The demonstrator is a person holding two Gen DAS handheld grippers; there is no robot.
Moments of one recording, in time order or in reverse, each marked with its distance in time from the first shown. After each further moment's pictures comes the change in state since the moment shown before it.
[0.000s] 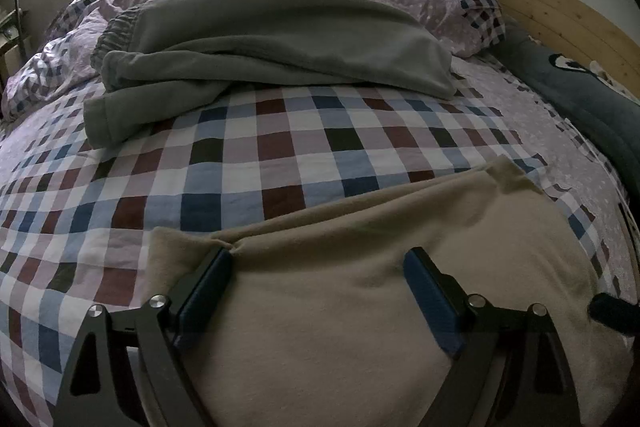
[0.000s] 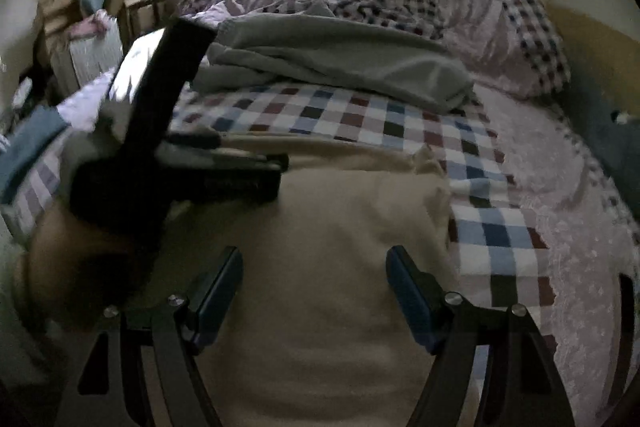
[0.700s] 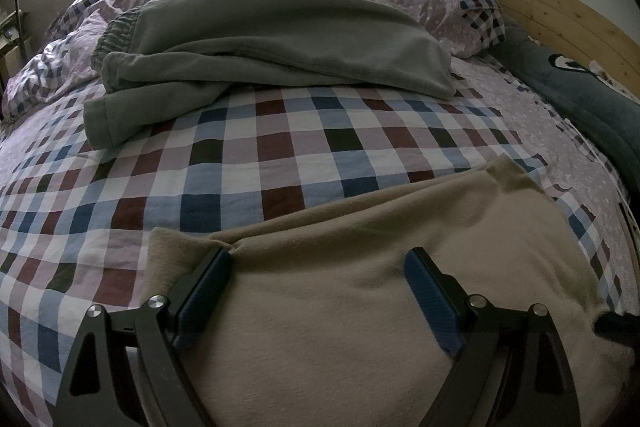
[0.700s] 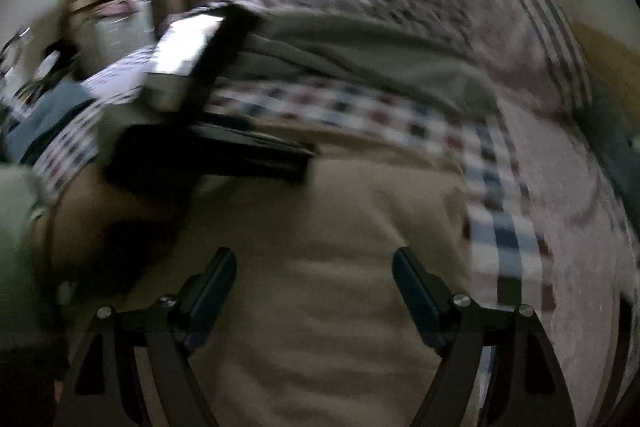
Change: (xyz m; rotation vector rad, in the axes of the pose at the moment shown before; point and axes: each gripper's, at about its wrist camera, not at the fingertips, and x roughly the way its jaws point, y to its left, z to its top) left arm 0.000 0.000 0.001 0.006 -0.005 0.000; right arm -0.021 0.013 -0.007 -0.122 0.005 0.088
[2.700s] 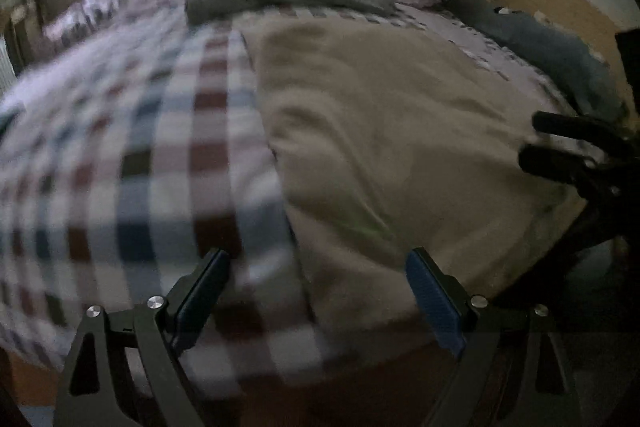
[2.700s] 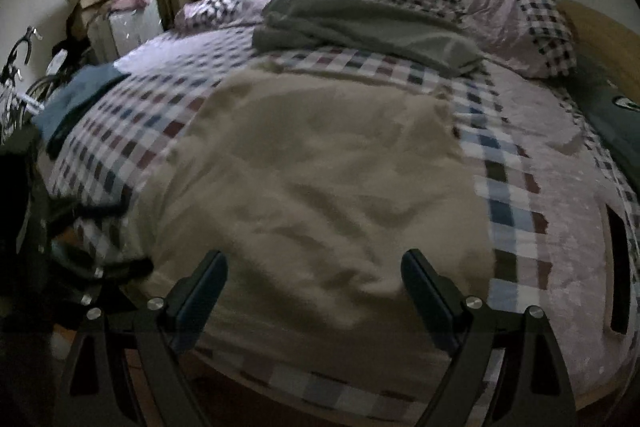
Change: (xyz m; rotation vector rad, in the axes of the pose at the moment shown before) left arm -0.172 -0.002 -0.206 -0.039 0.111 -0.085; right arm -0.080 0.018 -0.071 0.102 0.056 0.030
